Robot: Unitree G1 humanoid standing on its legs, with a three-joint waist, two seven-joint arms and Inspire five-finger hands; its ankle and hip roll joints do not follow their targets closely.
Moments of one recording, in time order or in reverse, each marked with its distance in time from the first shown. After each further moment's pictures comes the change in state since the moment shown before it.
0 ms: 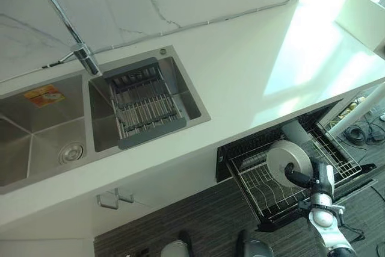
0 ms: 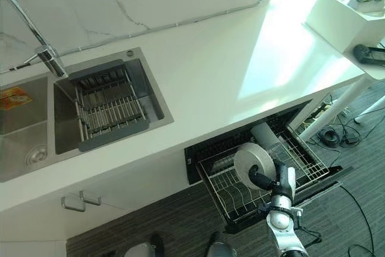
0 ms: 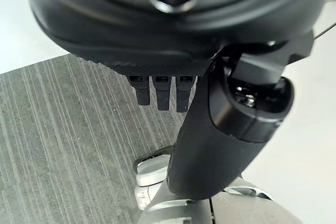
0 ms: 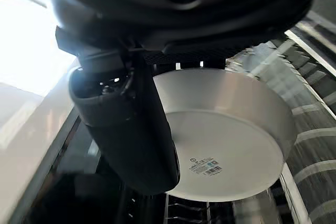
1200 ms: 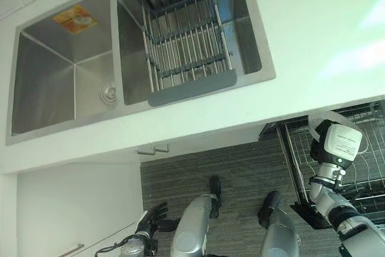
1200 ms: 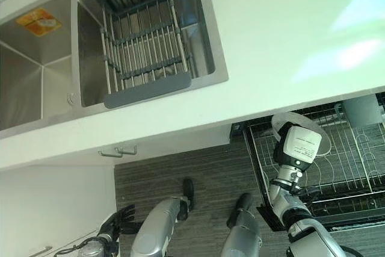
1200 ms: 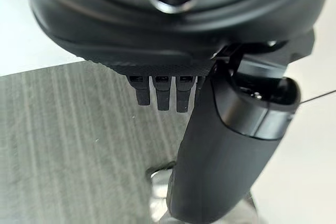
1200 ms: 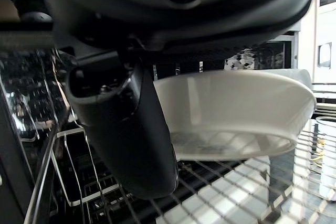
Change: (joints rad) left arm -0.168 -0.011 -0.082 -0.039 -0.051 -0.155 -0.065; right arm -0.346 -0.048 0.288 0.291 -0.515 0.443 -0.645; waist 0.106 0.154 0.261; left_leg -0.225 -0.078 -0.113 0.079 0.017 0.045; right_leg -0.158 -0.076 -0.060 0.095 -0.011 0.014
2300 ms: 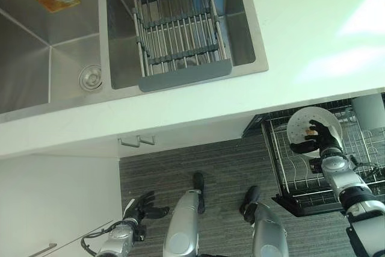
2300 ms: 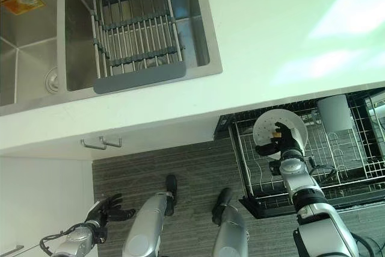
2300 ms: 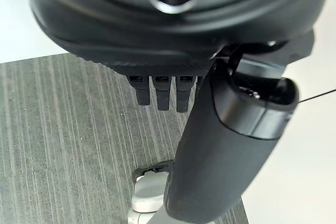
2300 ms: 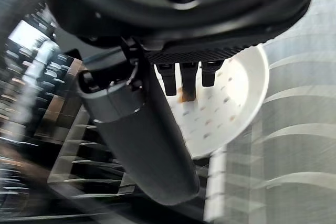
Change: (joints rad) left arm 0.011 0.103 0.101 -0.158 -0.039 0.155 0.039; right arm 0.045 -0.074 -0.259 -0.393 0.676 -0.123 0.880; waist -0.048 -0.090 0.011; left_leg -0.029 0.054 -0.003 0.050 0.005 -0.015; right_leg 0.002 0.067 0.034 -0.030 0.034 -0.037
